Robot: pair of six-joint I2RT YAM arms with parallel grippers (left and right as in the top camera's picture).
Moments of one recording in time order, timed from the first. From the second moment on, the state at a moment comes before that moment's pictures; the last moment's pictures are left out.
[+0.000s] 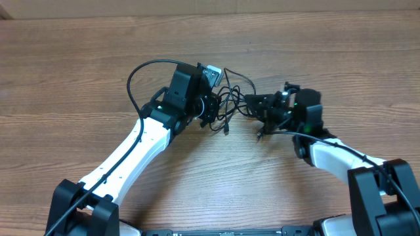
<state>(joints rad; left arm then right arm) -0.46 1.57 1.09 -0.34 0.25 -0.11 0.19 1.61 0.60 0.59 -0.65 1.43</state>
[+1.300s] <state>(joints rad) -0.46 1.57 1.09 -0.30 0.32 -0.11 0.44 1.61 0.60 0.55 -0.39 1.43</state>
